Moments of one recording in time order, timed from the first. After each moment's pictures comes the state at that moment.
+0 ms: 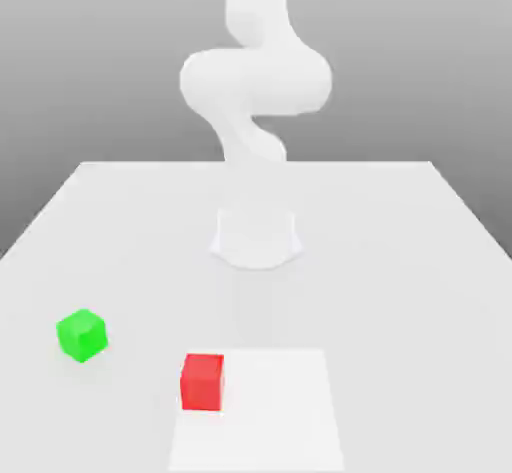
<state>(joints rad) -0.01 -0.71 0.00 -2.35 -0.02 2.35 0.80</state>
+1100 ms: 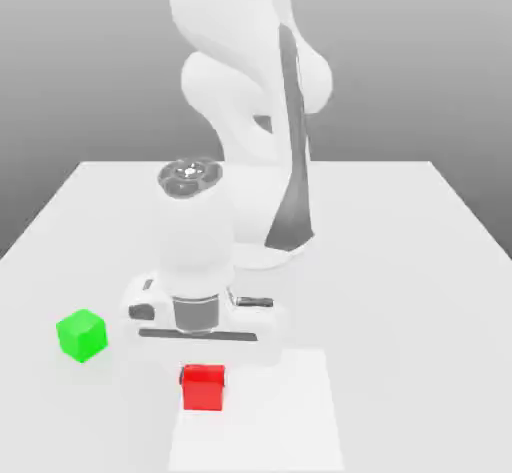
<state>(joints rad) -0.12 0.27 -0.04 -2.71 0.06 2.98 0.63</state>
